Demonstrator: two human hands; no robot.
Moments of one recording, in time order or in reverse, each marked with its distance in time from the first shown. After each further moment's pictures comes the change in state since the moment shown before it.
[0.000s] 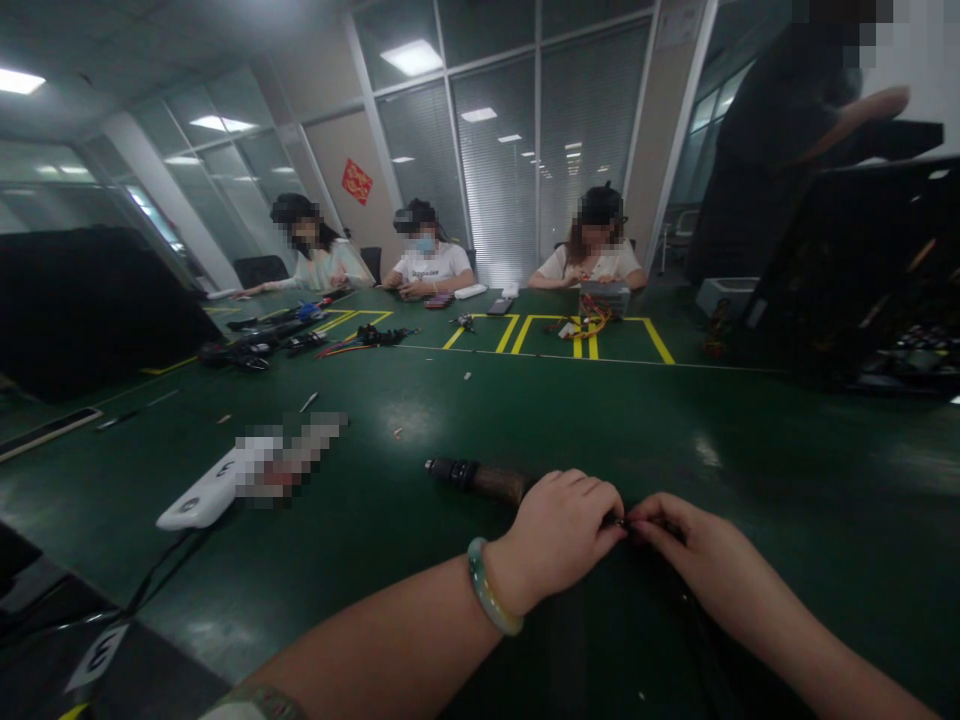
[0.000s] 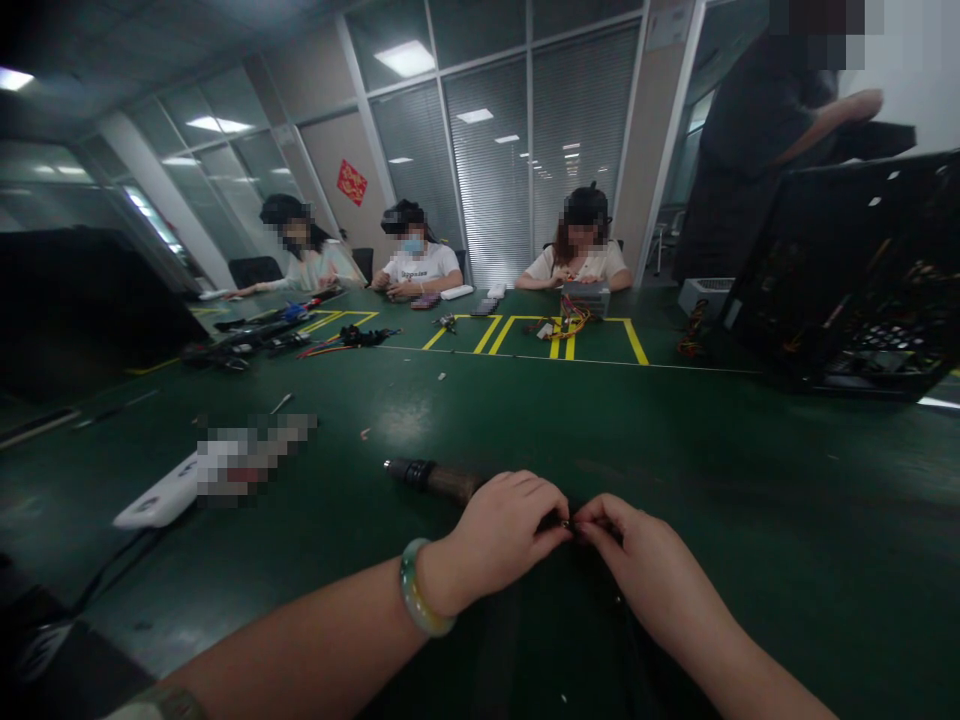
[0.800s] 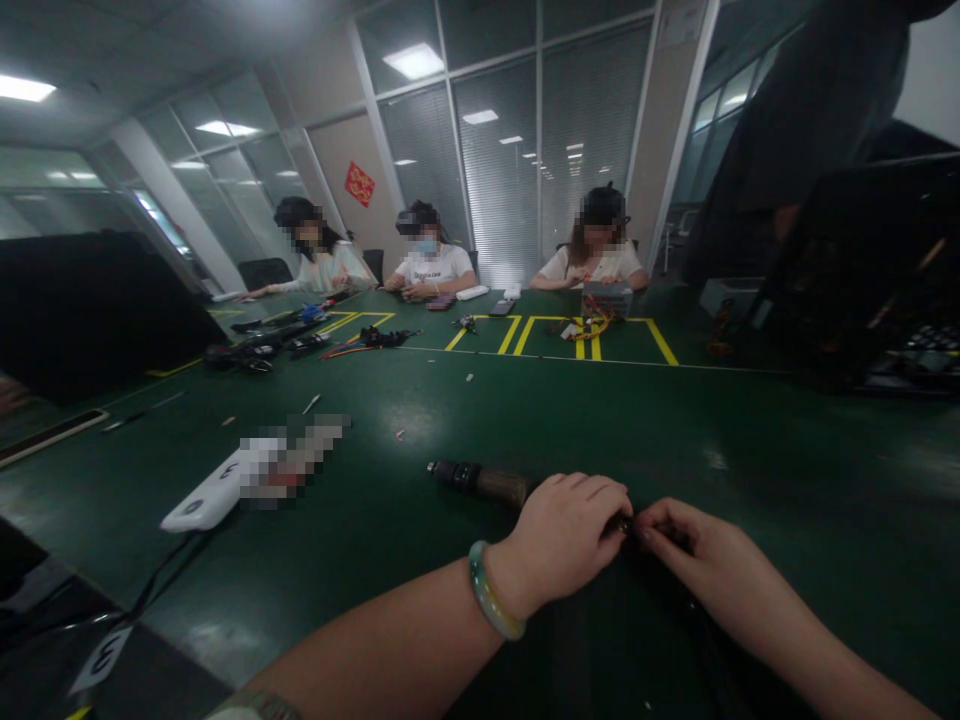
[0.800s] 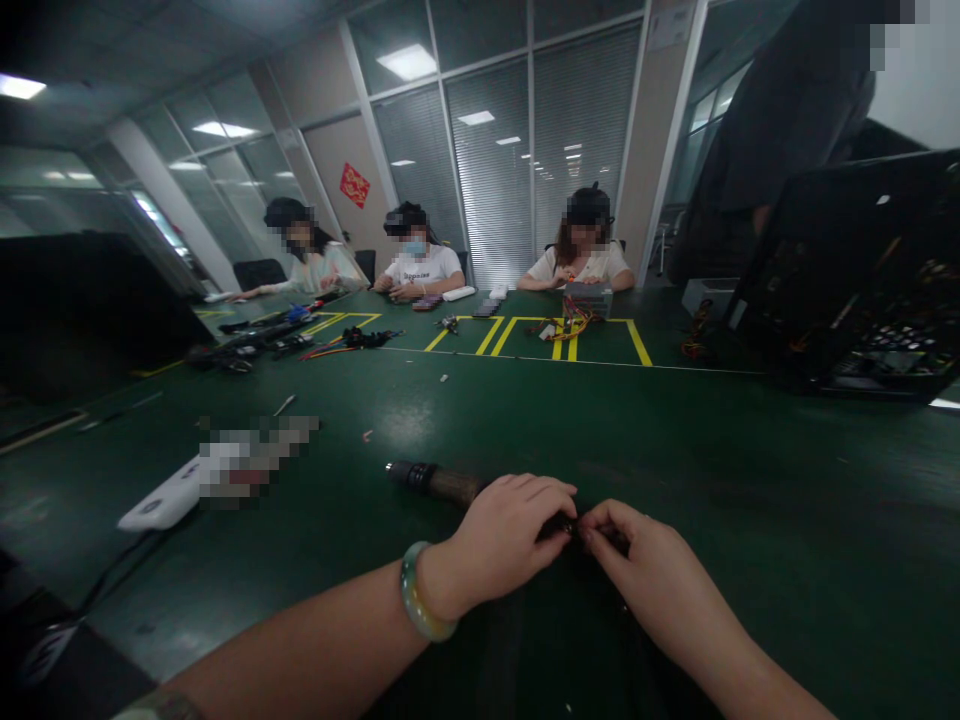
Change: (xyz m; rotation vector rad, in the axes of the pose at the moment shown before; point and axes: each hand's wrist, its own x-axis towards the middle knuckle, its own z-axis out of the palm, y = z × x) left_hand -0.001 0.002 -0.005 -0.004 -0.009 0.011; right_hand 0.000 0.002 0.000 0.021 -0.007 0.002
